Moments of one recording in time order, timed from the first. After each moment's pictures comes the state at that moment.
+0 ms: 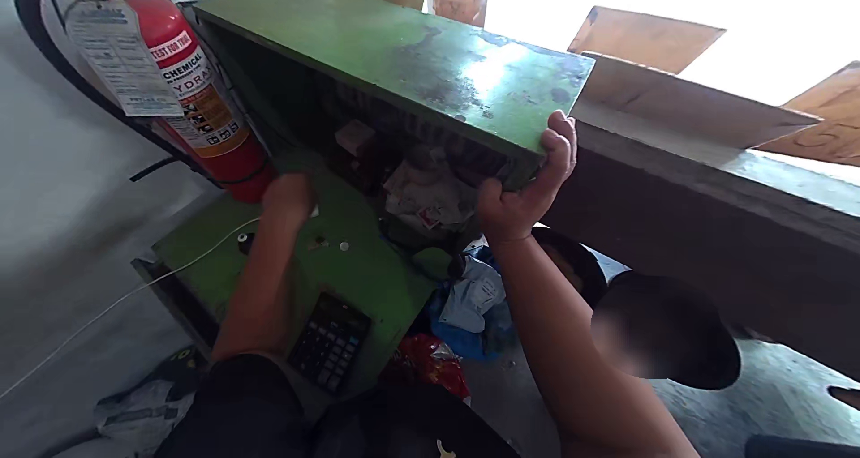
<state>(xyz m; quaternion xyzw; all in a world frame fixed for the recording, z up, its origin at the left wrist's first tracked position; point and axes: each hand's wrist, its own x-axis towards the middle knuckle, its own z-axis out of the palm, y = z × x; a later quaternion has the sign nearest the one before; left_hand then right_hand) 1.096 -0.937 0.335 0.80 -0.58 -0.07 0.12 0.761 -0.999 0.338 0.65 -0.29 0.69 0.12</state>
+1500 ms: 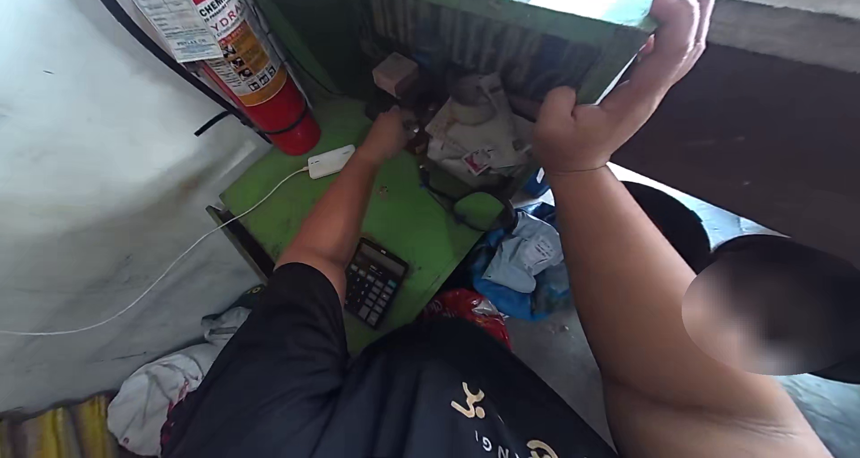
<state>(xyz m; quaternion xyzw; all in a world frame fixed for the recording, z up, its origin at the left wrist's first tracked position) 1.046 -1.018 0.272 0.67 -0.70 -0.18 0.16 0.765 -1.001 0.336 0.64 -0.28 0.71 0.11</state>
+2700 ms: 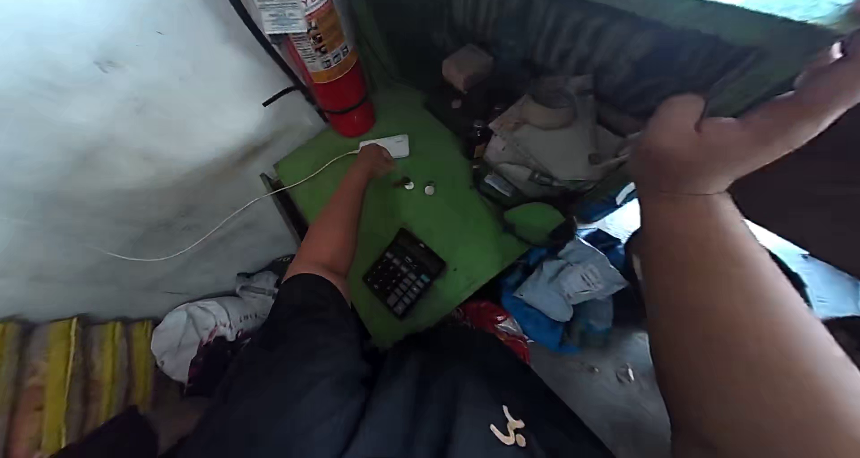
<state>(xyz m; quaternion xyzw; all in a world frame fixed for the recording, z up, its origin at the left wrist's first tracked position) 1.156 -0.914 0.244 0.81 -0.53 -0.24 0.07 0.753 -1.008 0.328 0.67 -0.28 0.69 0.06</state>
